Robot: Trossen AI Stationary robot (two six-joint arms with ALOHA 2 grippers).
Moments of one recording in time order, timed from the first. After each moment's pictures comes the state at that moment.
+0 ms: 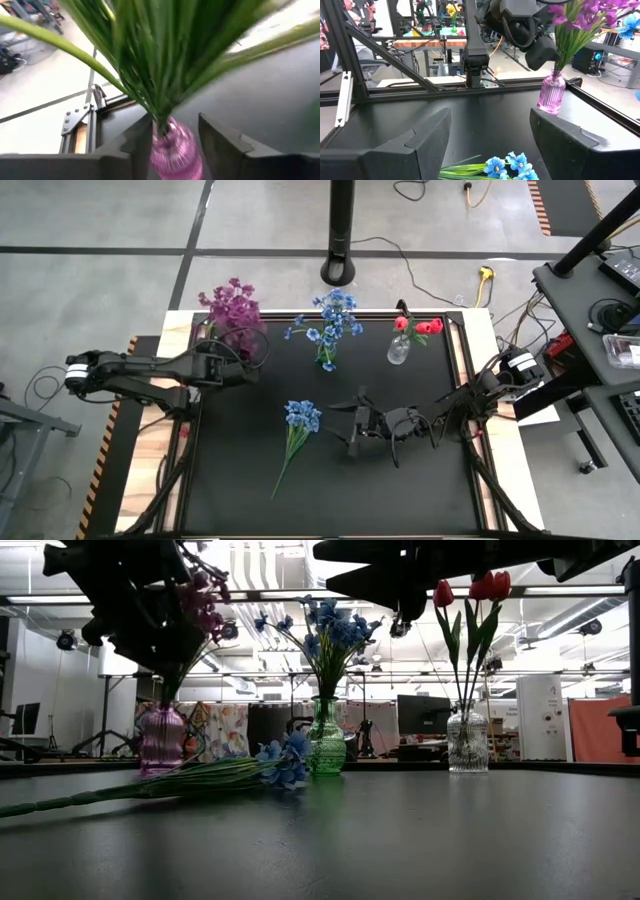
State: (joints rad) left arm 0.10 1.08 0.71 -0.80 -1.04 -0.89; right arm 0.35 1.65 0.77 0.82 0.52 0.02
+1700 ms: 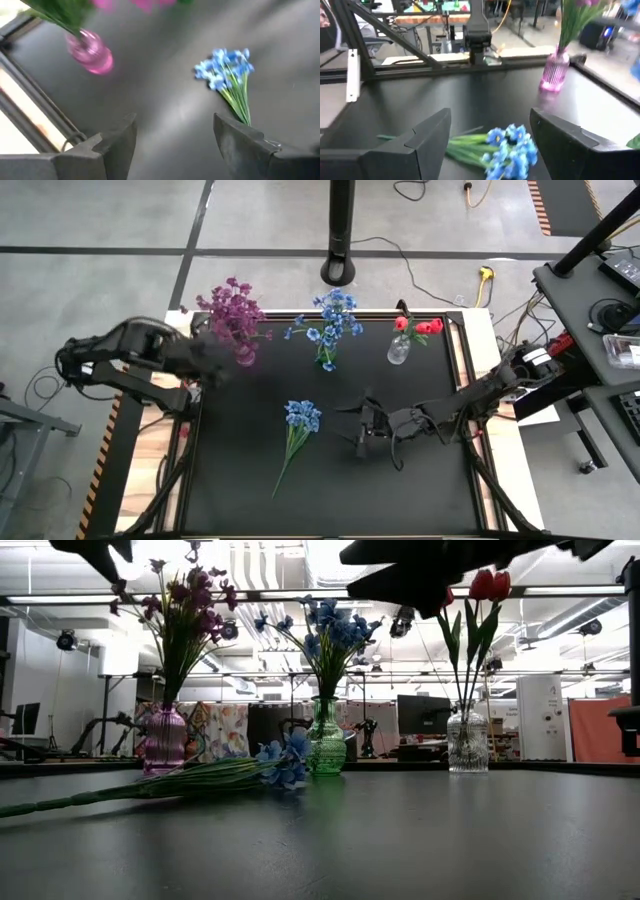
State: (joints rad) left arm -0.10 1.05 1.43 -1.56 -0.29 -0.91; right arm 0.37 1.52 0.77 0.52 0.51 0.13
